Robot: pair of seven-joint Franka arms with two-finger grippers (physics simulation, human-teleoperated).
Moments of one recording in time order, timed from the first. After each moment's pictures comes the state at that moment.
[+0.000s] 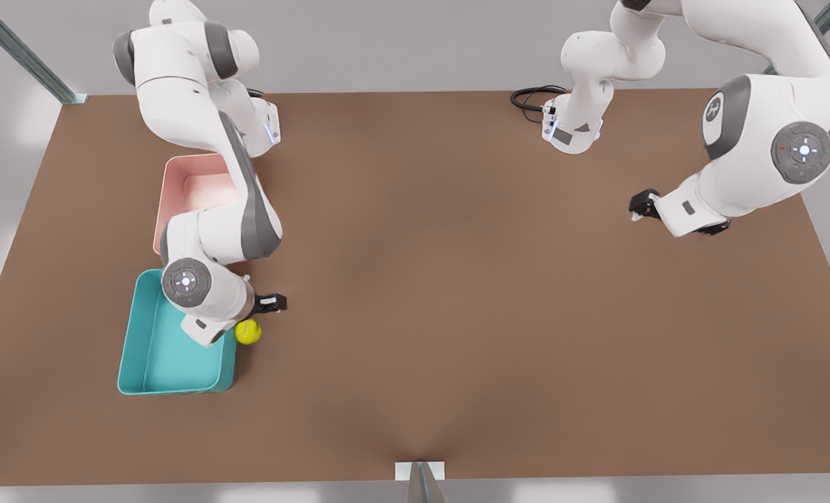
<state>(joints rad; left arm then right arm) -0.13 0.16 0.01 -1.39 0.02 1.33 0.19 0.38 0.57 -0.16 -1.29 0.09 1.72 0.11</state>
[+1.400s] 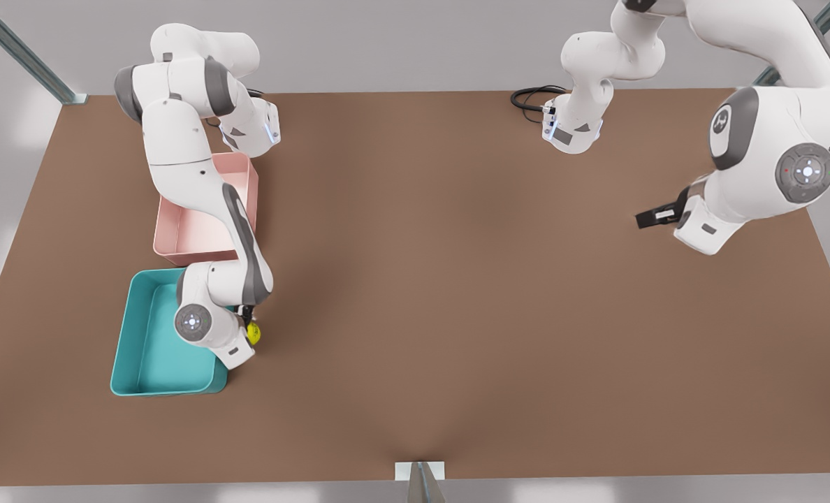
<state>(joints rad) -0.09 0.16 0.01 -1.42 0.02 1.27 -0.30 0.27 0.74 -0.16 -1.59 0.09 2.19 -1.33</state>
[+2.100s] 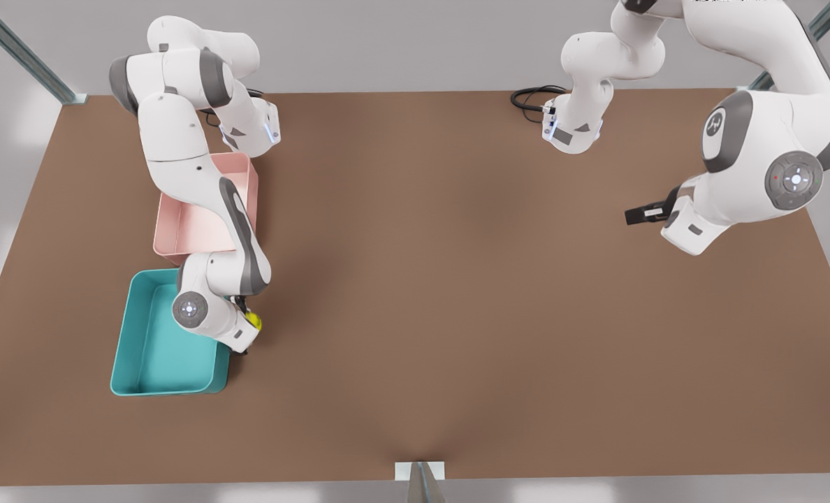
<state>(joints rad) -0.08 0.18 -0.02 -1.42 -0.02 1.24 -0.28 0.27 0.68 -0.16 -1.73 0.13 2.29 -1.66</state>
